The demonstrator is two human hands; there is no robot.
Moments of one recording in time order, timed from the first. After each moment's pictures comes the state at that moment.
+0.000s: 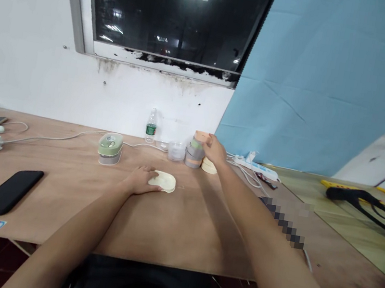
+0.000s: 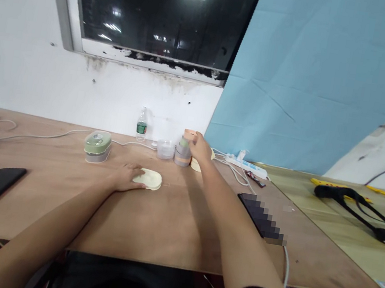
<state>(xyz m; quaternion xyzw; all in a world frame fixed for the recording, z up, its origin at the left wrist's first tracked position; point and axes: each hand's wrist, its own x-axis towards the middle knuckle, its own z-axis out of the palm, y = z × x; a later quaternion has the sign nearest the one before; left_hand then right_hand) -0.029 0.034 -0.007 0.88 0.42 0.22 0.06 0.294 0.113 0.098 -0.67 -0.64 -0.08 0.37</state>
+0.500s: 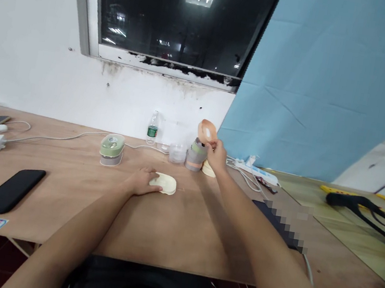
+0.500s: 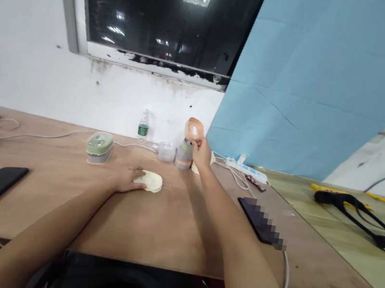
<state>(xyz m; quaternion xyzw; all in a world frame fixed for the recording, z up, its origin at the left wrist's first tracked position) -0.030 0.034 -0.004 0.88 0.42 0.21 0.08 0.283 0.098 0.091 -0.57 -0.62 -0.05 0.54</state>
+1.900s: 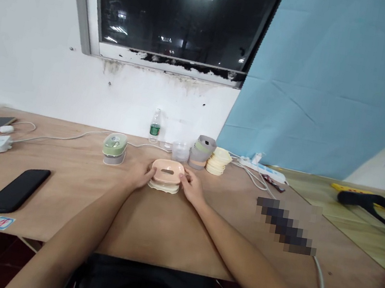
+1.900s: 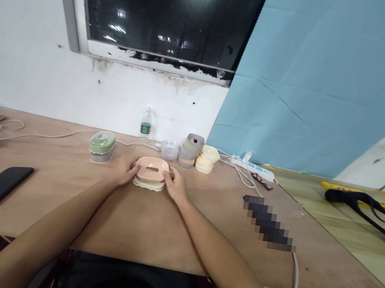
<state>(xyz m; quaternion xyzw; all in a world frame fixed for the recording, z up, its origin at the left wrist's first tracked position) -0.038 0.027 0.016 0.79 0.50 0.33 0.12 0.204 0.016 -0.012 -0.53 -0.67 0.20 0.47</state>
